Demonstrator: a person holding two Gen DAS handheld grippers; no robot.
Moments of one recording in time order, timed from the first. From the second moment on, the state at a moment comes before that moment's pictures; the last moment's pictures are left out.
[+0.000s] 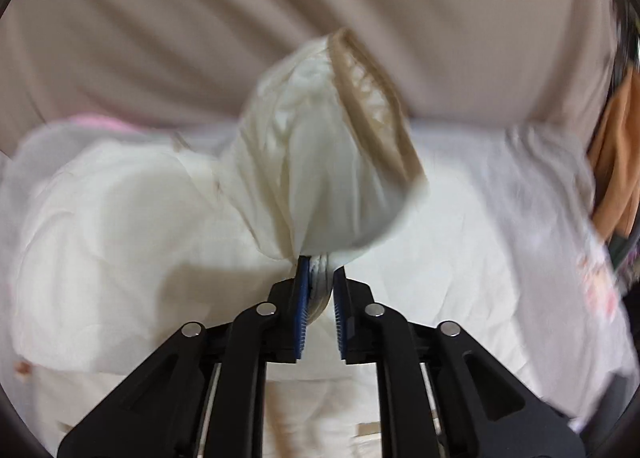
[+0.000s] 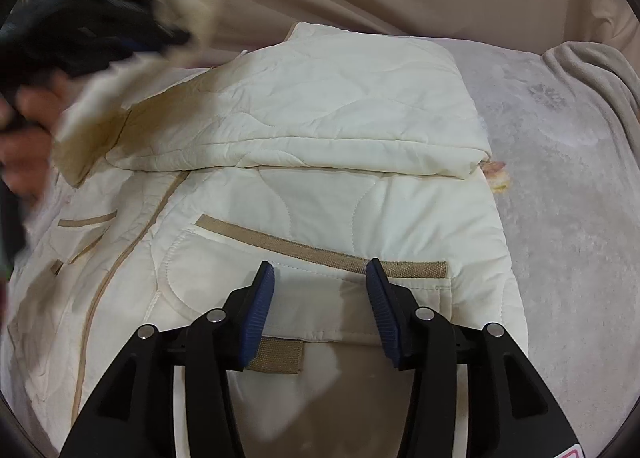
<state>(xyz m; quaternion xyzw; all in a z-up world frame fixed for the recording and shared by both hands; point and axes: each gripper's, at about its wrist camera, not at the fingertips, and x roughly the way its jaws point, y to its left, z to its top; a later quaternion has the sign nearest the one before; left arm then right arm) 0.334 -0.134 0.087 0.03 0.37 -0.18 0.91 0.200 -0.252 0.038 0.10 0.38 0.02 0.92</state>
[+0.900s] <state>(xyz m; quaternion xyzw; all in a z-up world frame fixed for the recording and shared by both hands) 0.296 0.194 0.055 -0.30 0.41 -0.10 0.86 0.291 -0.300 0.109 0.23 0.37 0.01 0.90</state>
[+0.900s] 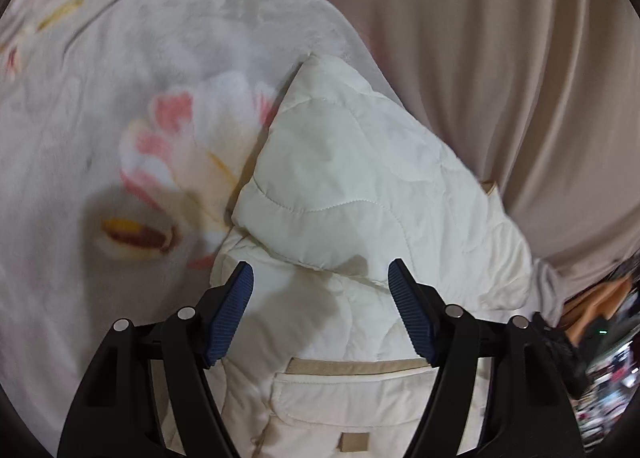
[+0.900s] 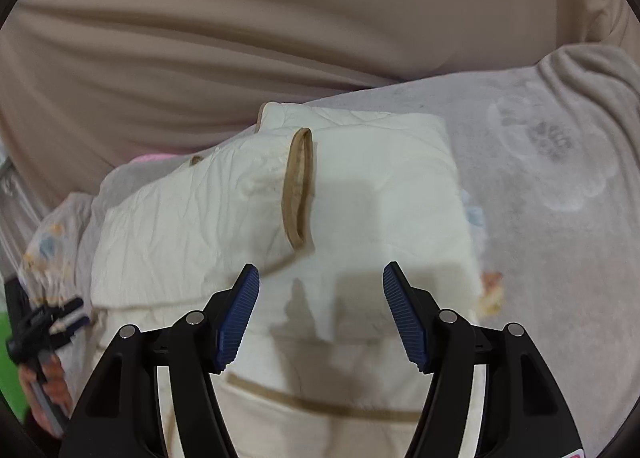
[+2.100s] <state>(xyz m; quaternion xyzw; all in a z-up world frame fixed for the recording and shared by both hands) 0.320 0.089 0.027 -0.12 0.38 -0.05 0.91 0.312 -0.233 0.146 0.13 0.31 -0.05 0.94</state>
